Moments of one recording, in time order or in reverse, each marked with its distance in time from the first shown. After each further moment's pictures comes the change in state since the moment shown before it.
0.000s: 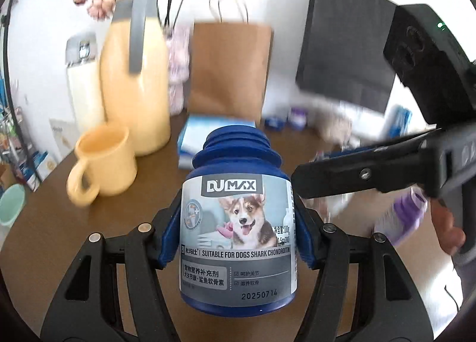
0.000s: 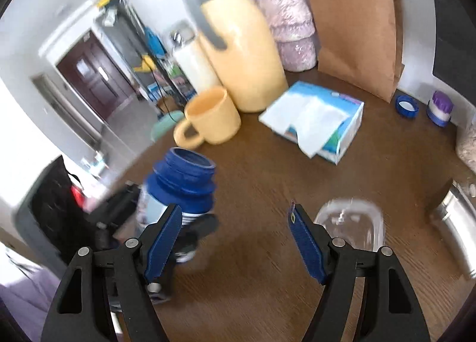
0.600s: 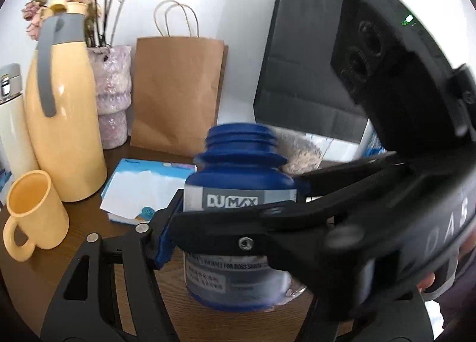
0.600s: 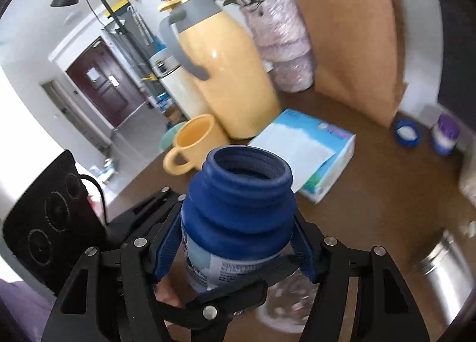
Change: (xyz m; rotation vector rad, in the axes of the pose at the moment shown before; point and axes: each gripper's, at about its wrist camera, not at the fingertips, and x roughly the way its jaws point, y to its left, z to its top) left arm 0.063 -0.049 0.046 0.042 -0.029 -0.151; right arm 0.004 -0.042 0.039 -0.056 -0.060 -0.003
